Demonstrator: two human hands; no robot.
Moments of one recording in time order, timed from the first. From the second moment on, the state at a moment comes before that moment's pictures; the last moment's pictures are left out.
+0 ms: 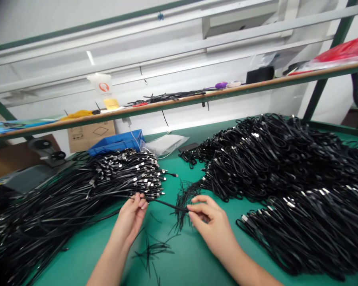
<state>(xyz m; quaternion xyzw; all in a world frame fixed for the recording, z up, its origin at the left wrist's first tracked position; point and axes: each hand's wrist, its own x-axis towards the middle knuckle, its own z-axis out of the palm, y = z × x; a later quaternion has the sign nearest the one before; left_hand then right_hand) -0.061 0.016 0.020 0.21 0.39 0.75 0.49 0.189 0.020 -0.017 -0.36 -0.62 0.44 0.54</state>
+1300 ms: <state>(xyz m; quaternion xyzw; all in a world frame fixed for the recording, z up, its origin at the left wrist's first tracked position) 0.035 -0.017 -0.003 0.41 0.45 0.64 0.46 0.181 0.006 -0.009 -0.32 -0.70 0.31 0.56</state>
